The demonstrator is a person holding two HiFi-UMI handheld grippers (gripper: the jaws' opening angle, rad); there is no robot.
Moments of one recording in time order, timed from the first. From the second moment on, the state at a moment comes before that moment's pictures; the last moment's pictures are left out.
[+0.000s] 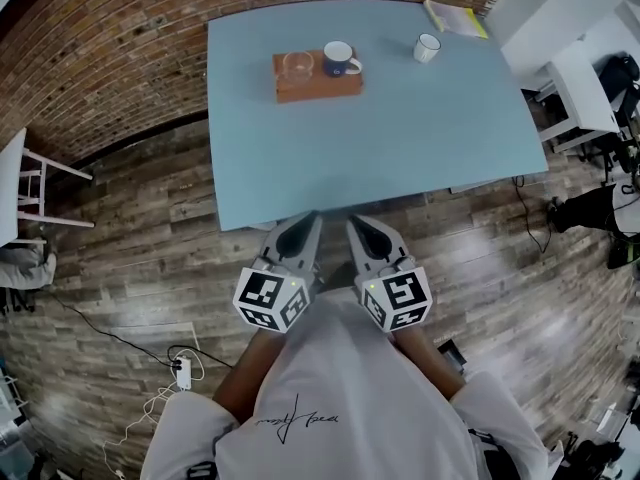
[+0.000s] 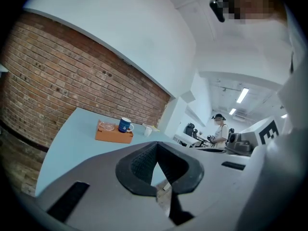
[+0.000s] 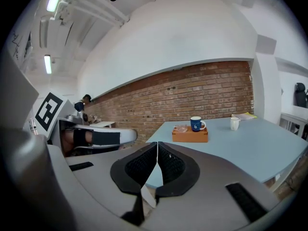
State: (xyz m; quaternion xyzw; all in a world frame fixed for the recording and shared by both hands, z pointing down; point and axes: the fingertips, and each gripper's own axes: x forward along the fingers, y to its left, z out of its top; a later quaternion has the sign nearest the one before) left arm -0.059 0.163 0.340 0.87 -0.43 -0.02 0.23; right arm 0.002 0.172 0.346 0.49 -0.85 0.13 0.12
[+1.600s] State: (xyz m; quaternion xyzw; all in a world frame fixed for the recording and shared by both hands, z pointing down) left arm -0.024 0.025 0.312 0.84 -0.51 -0.02 0.17; right arm 0.027 0.027 0.313 0.35 -0.93 0.10 0.05
